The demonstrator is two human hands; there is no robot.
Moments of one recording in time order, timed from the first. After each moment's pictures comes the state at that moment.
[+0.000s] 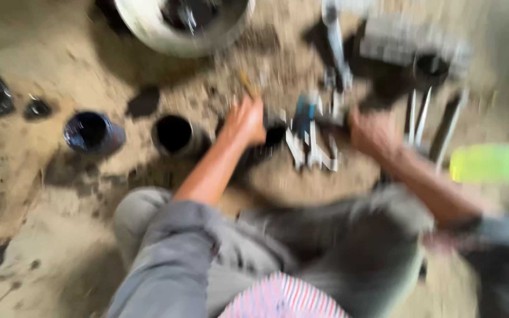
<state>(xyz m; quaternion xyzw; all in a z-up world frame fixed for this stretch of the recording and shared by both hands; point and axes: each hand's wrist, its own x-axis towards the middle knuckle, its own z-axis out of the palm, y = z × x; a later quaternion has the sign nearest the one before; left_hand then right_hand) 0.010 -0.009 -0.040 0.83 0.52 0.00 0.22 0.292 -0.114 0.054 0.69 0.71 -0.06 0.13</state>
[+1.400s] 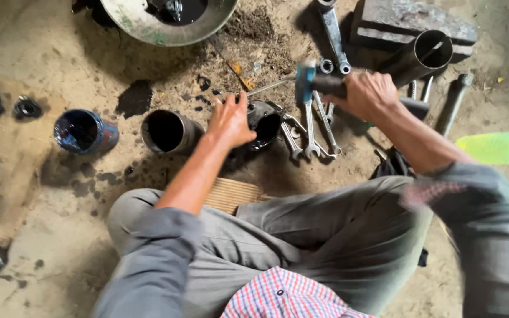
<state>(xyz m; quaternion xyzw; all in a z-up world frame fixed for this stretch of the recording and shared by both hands) -0.009 -0.017 -0.033 0.85 0.48 -0.08 0.18 0.324 -0.072 0.012 0.69 0.70 -0.07 0.19</state>
